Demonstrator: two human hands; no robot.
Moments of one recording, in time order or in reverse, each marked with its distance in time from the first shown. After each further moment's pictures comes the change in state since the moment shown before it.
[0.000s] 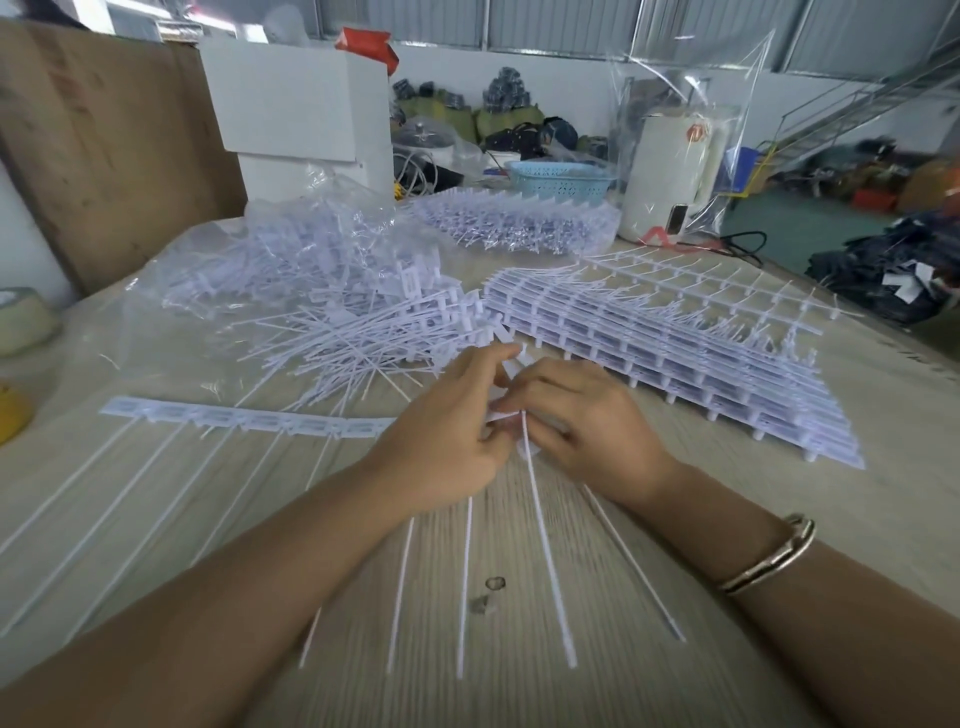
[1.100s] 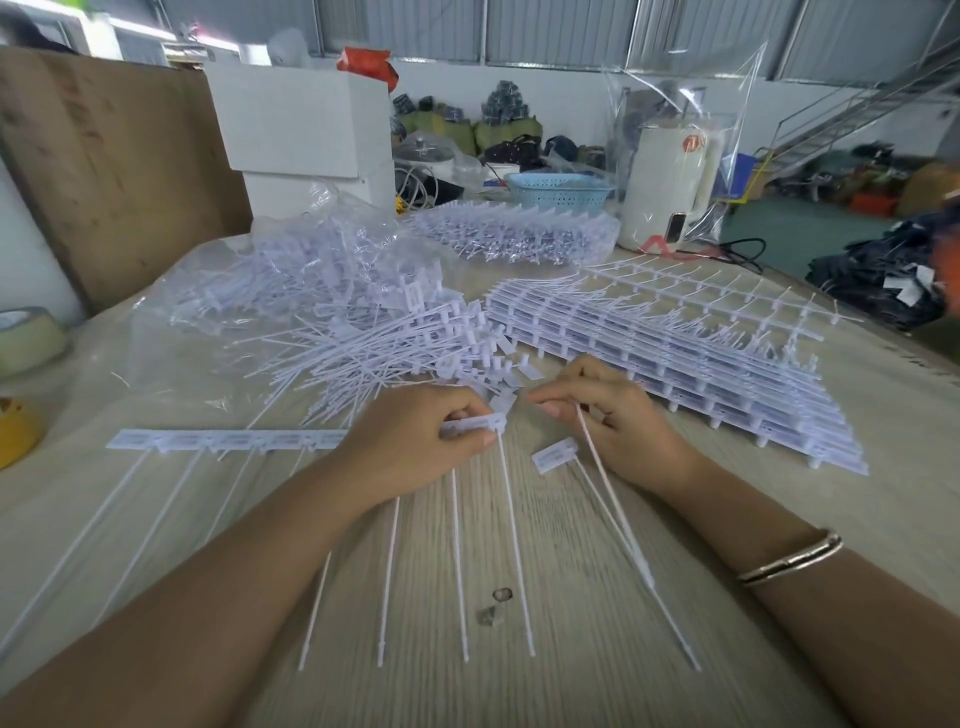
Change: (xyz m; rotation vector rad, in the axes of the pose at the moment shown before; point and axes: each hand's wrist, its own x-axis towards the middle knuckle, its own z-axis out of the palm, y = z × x) left_hand 0.003 -0.037 -0.016 0.035 -0.087 -0.054; right_hand -0.009 0.017 -0.010 0.375 -0.070 0.389
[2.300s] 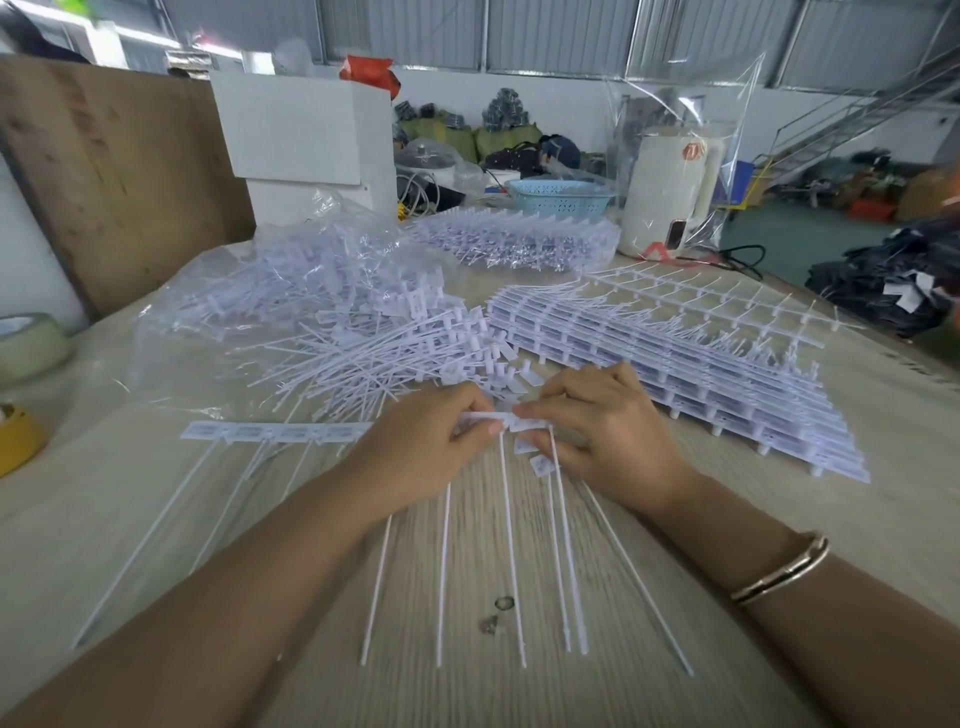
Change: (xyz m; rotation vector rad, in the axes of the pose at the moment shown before) left_hand 0.002 0.009 0.002 0.026 0.043 0.007; right_hand 0.002 -0.003 0.006 -0.595 0.120 -0.304
